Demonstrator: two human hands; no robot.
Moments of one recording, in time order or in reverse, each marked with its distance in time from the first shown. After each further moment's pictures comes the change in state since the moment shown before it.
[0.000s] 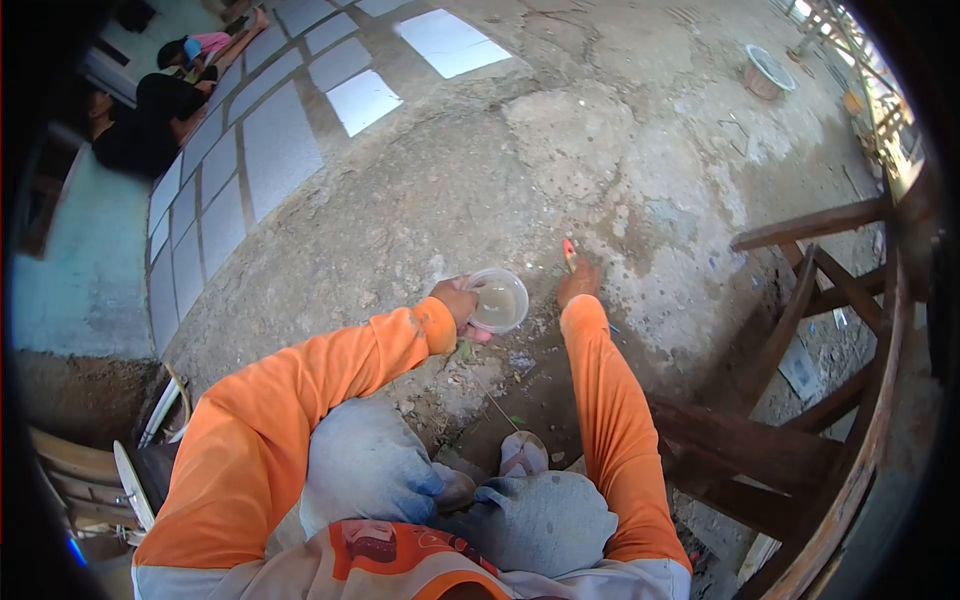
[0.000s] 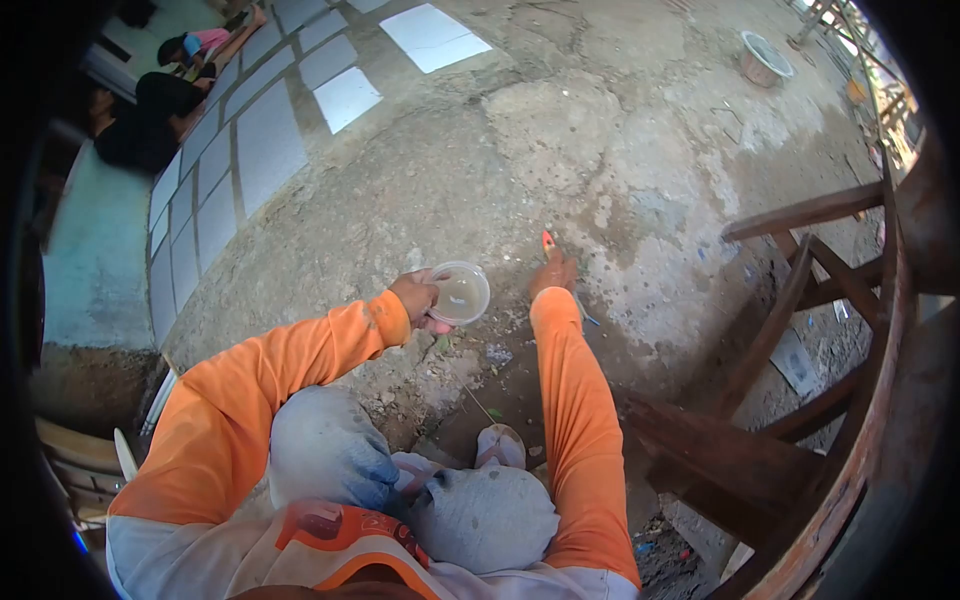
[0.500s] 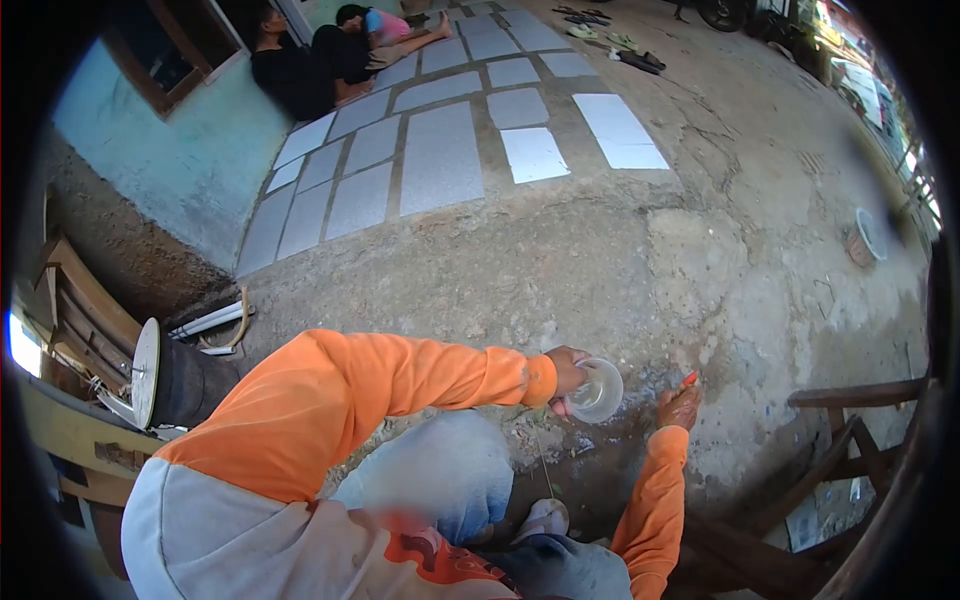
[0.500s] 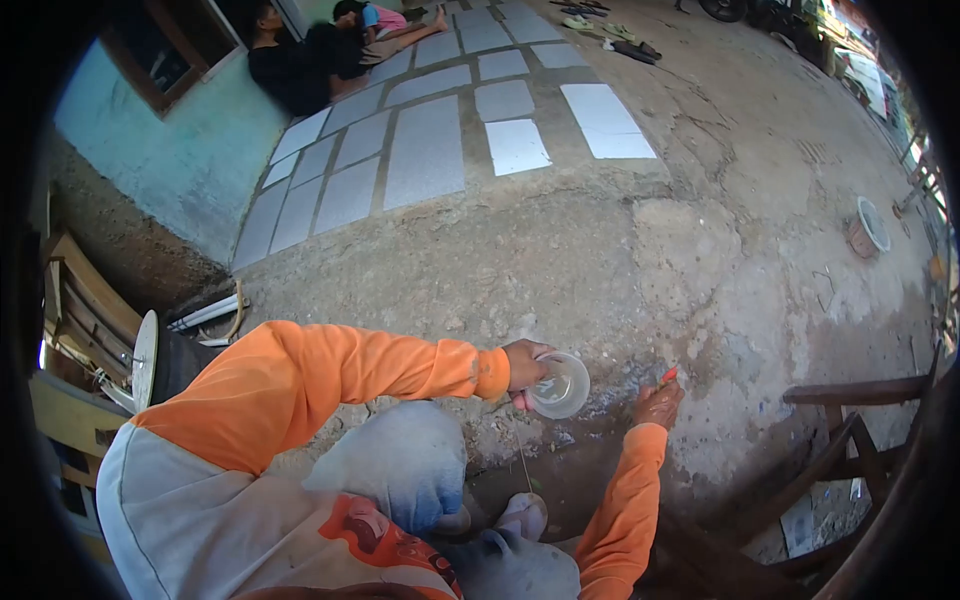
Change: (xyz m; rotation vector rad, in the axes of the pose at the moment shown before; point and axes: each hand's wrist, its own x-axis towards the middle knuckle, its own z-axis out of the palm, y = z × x) left_hand -0.062 0.024 -0.027 0.256 -0.142 0.039; right_hand -0.017 0.002 -0.060 -0.088 0.182 -0.182
